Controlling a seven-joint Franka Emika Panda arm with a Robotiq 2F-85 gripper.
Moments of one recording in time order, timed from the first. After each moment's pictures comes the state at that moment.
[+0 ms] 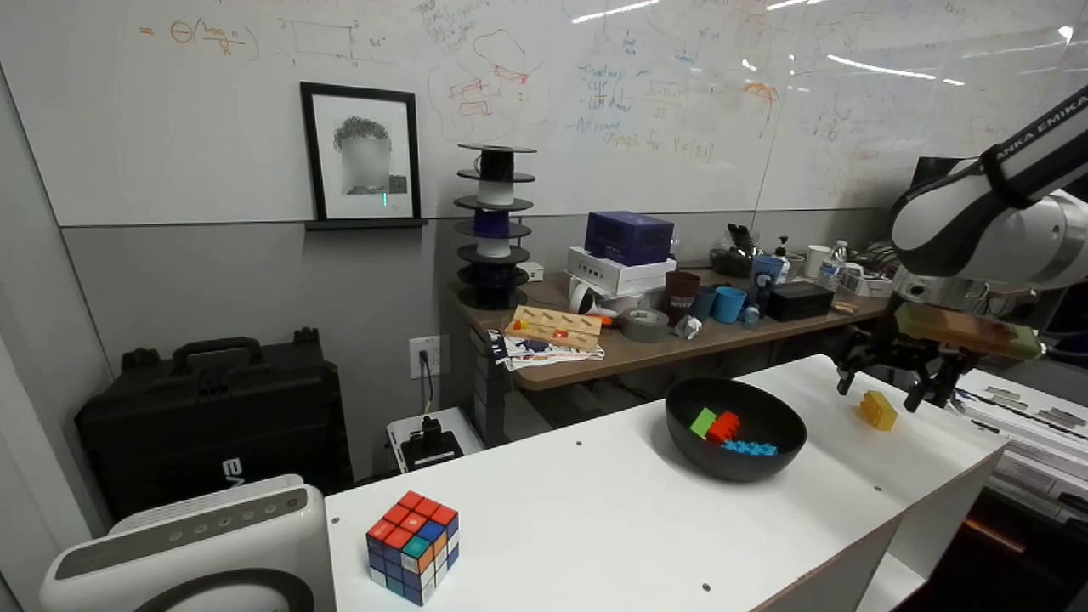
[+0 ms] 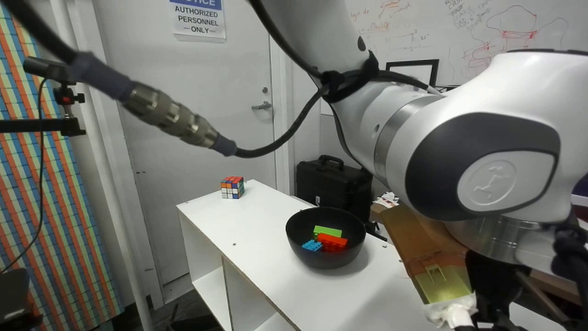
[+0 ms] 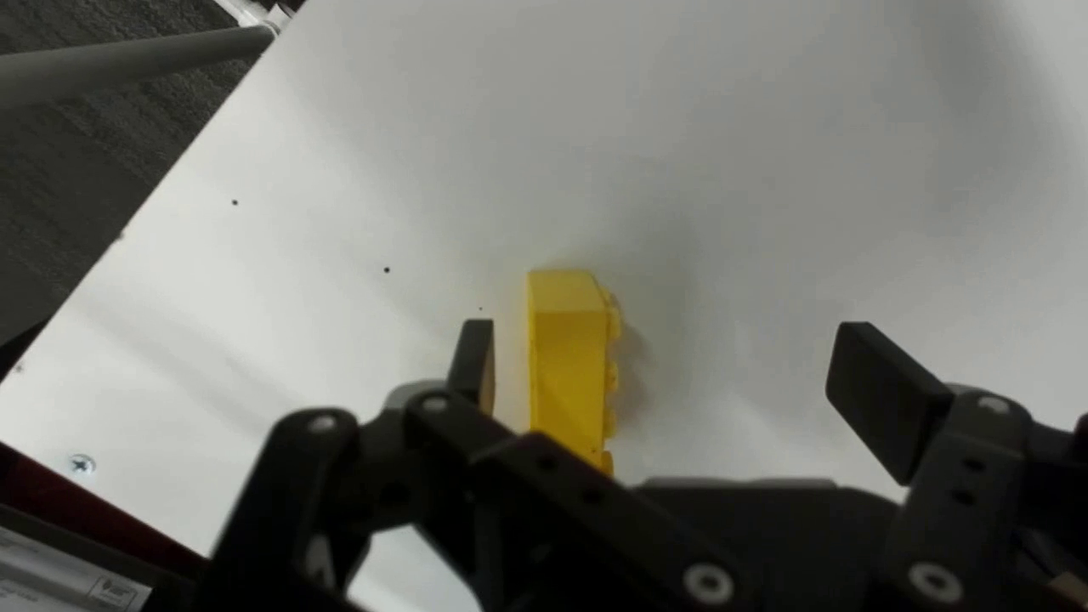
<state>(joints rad) -0.28 0.86 -0.12 -1.59 0.21 2.48 0.20</state>
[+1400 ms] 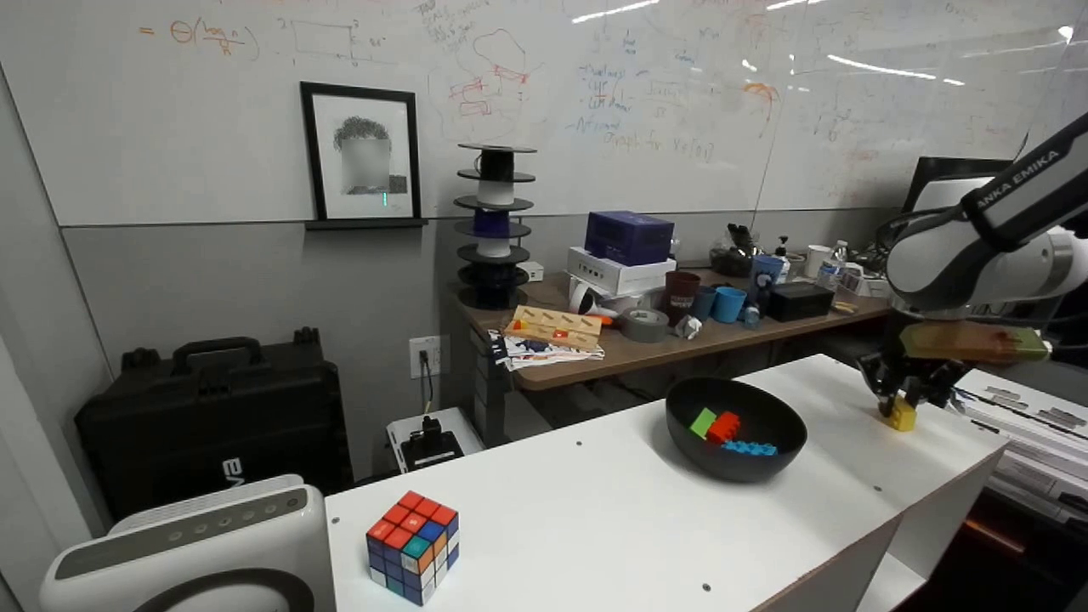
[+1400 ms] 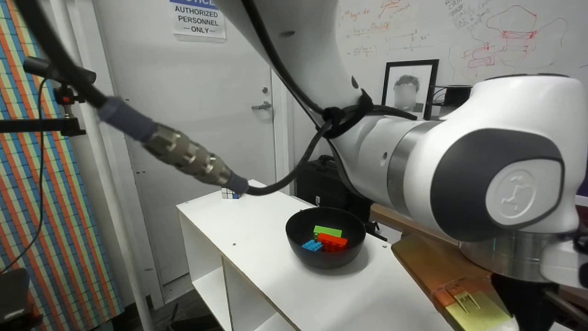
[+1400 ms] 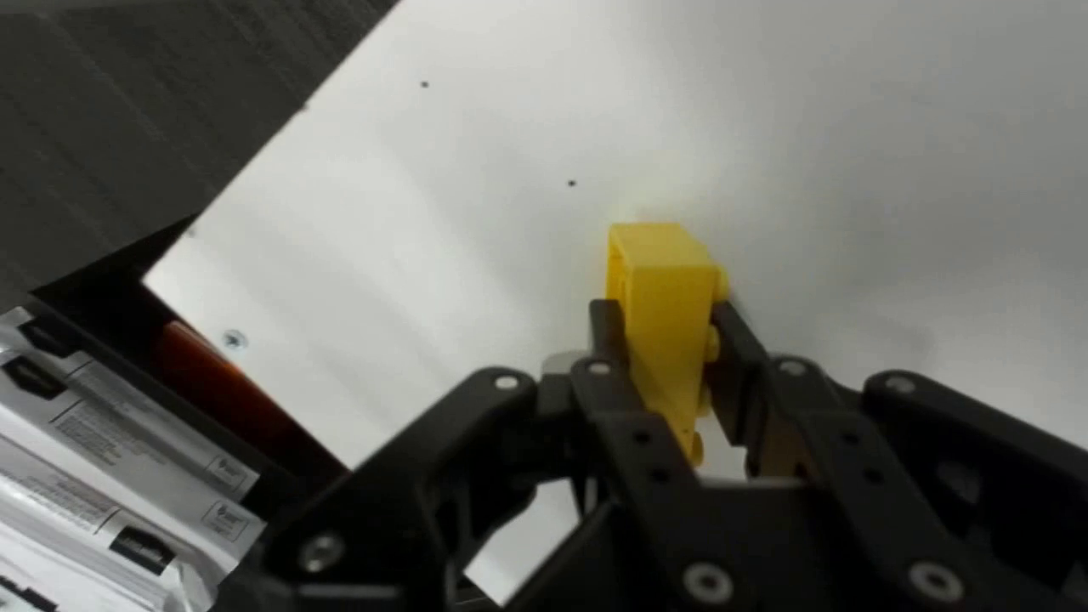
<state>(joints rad) -0.19 0.94 -0.27 -1.53 0.06 2.47 0.25</state>
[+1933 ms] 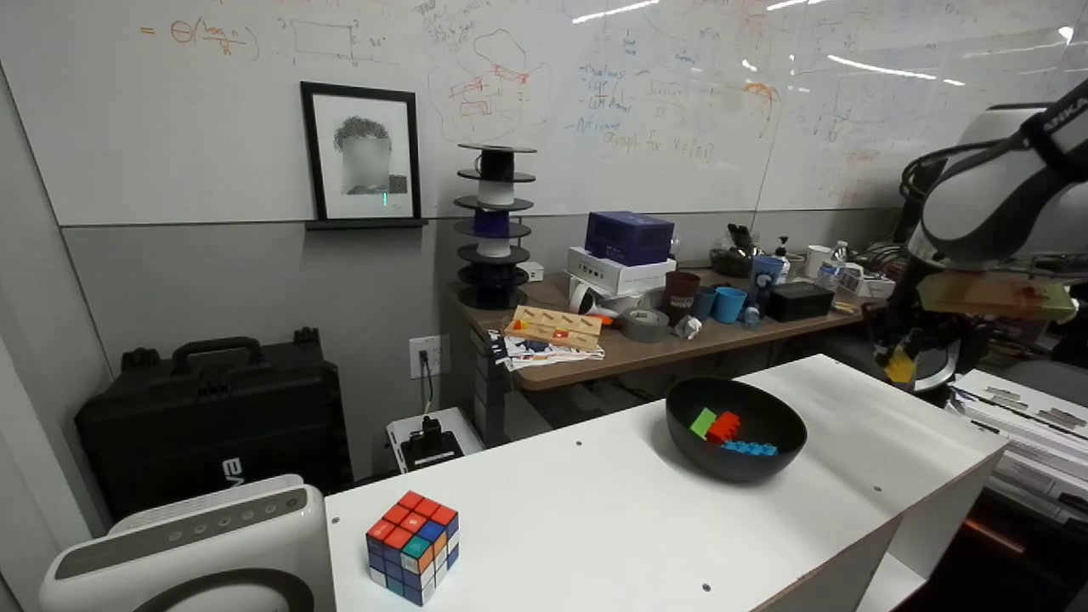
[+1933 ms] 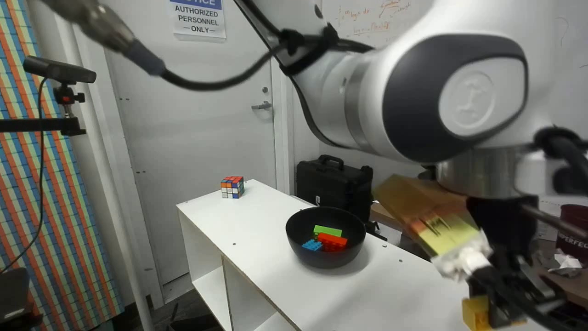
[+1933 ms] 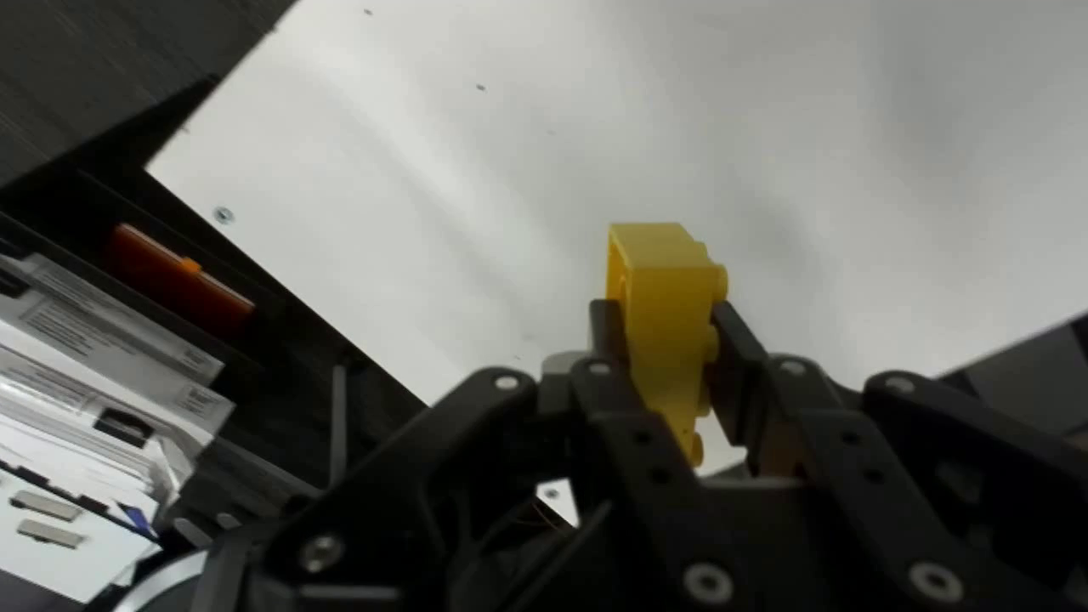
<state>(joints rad) -0.15 0.70 -0.24 -1.76 0.04 2.65 0.26</state>
